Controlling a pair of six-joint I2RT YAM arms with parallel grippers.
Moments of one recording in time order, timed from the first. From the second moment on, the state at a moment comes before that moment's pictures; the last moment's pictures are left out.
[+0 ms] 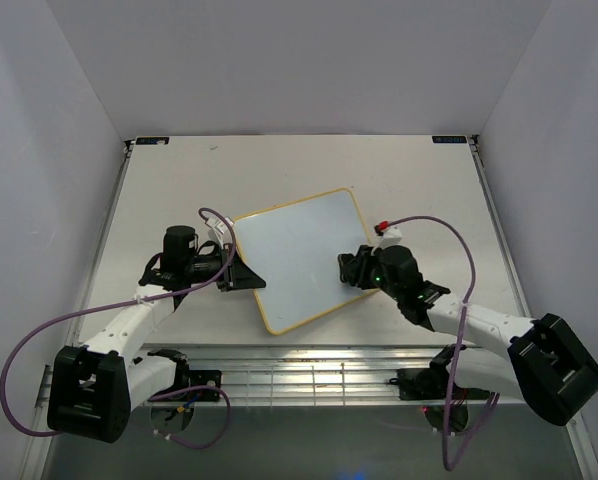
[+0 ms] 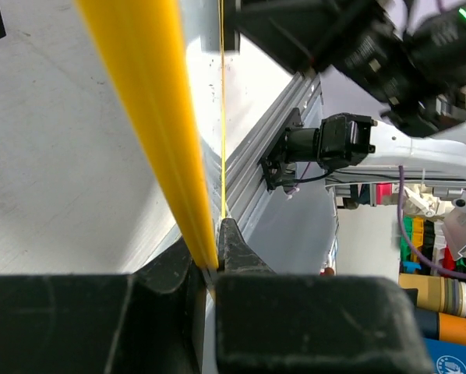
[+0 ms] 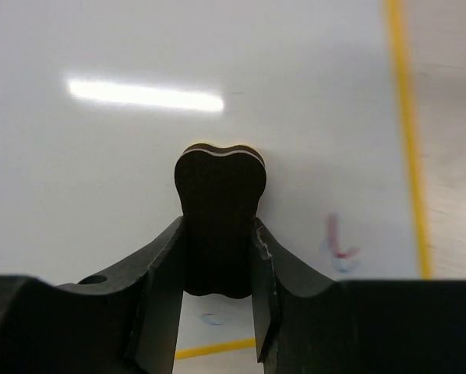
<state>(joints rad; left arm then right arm) -0.21 1.08 0.52 -0.10 0.99 -0.56 0.74 1.15 0.41 0.28 0.09 0.52</state>
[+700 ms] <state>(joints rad) -0.20 1.07 0.52 -0.06 1.00 -0.60 0.27 1.24 0.39 0.19 -0.18 0.41</state>
